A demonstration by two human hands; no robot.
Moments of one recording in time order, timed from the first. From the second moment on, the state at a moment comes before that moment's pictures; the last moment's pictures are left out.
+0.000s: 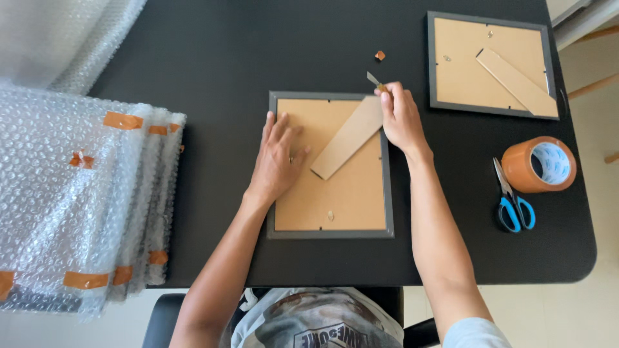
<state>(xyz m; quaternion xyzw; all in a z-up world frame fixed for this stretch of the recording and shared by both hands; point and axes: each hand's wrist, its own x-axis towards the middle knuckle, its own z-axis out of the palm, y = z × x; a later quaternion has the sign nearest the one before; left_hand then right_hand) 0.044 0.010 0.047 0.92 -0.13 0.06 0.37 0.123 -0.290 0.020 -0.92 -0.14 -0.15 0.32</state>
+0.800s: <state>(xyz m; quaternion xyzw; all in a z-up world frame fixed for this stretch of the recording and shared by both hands) 0.061 0.010 0.025 0.93 -0.21 0.09 0.28 0.076 -0.243 0.010 -0.94 -0.20 -0.24 0.09</state>
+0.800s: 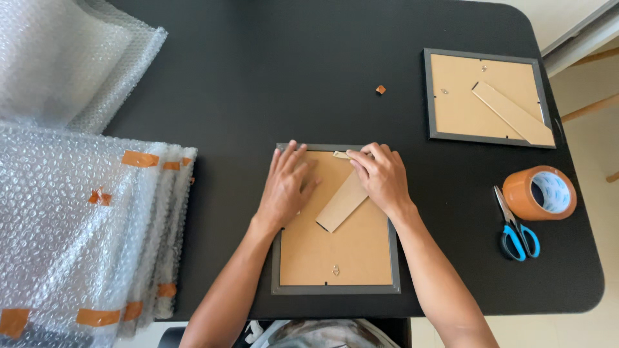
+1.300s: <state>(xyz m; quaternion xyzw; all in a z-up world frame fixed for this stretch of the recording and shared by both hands) 0.059 0.008 0.038 0.94 -0.15 0.01 0.29 0.074 -0.240 0.017 -0.94 -0.21 -0.26 0.11</state>
